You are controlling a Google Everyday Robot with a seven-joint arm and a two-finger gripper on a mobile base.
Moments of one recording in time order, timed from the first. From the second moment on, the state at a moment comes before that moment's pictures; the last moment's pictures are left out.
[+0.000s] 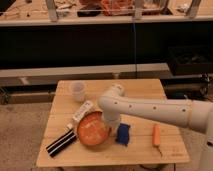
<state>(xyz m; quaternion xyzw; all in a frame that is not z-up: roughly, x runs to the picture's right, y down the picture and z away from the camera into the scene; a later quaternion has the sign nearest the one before) 0.021 0.224 0.767 -0.29 -0.24 -0.58 0.72</state>
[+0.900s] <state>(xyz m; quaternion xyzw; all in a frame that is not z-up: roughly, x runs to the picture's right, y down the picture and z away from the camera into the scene) -0.031 0.218 0.781 -0.26 -0.26 -0.62 0.69</state>
